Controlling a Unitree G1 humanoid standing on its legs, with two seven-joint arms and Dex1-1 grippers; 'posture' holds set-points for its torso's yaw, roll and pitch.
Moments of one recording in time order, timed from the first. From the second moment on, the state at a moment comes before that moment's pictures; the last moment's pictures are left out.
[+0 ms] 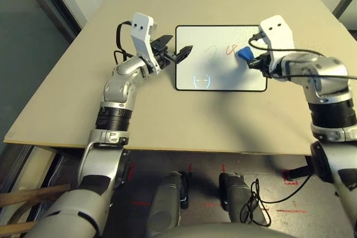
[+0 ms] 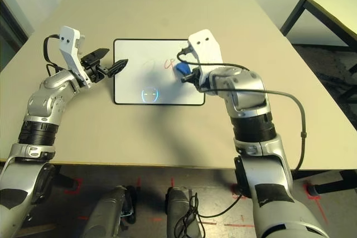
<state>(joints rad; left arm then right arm) -0.79 0.33 0.05 0.33 -0.27 0.36 -0.60 -0.83 -0.53 0.15 -0.06 0.22 1.30 0.40</state>
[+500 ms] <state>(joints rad) -0.79 0.32 0.05 0.33 -0.27 0.36 -0.60 -0.87 -0.47 0.17 0.01 0.19 1.24 0.38</state>
